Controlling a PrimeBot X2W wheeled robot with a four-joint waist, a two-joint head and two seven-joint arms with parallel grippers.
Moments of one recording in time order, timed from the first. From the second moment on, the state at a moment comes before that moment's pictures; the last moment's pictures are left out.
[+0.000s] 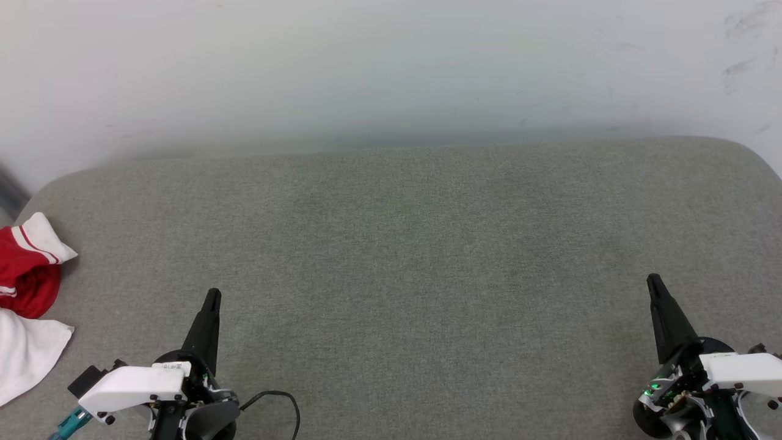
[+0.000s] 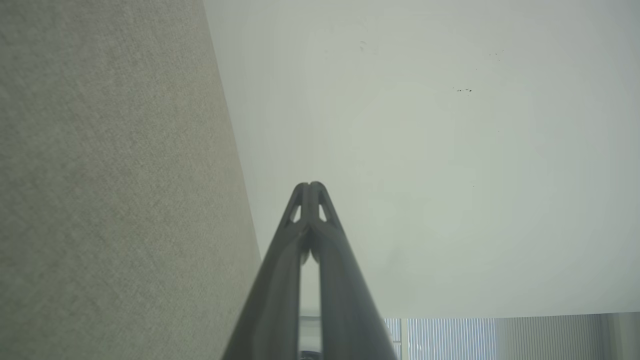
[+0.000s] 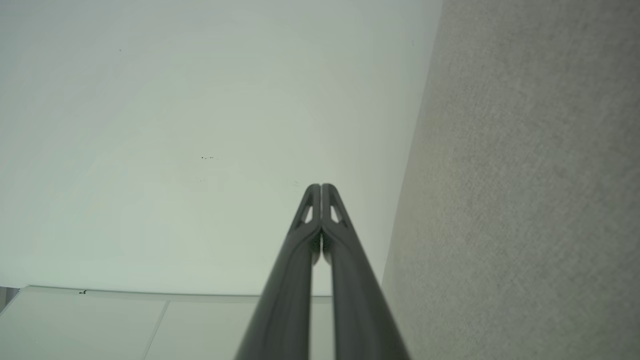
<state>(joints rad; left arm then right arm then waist) -0.11 0.05 0.11 0.25 -1.61 -0.13 0.11 -0.10 -0.05 -0.11 0.25 1.62 0.13 0.11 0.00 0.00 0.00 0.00</state>
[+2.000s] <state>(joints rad) -0.02 0.05 0.07 0.06 -1.00 0.05 -0.03 -0.01 -0.05 -0.08 0.08 0.97 0.13 -0.03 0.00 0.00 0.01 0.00</state>
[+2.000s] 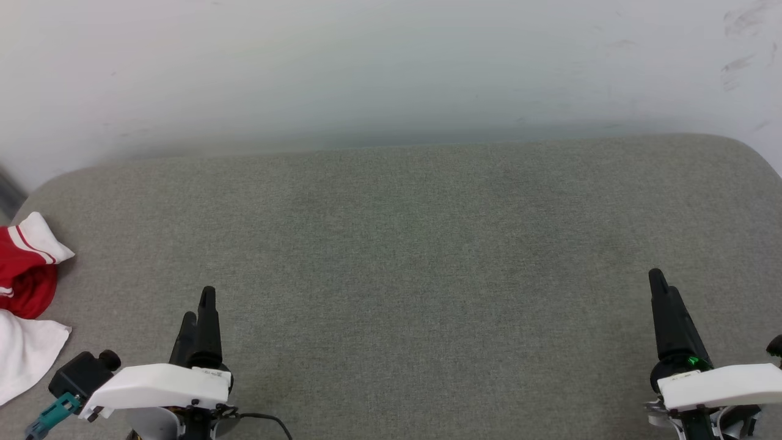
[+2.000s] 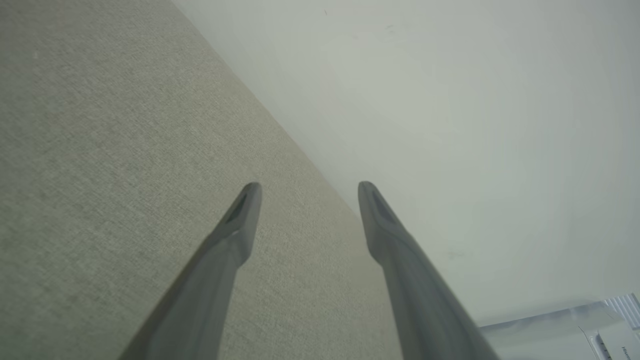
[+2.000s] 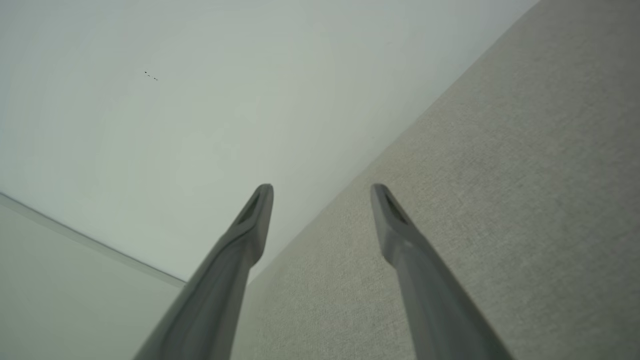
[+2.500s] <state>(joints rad) 0.01 0.07 -0.01 0.02 -0.74 0.15 -0.08 0.02 -0.05 -0.05 0.05 0.69 0.13 -0.08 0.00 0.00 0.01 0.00</state>
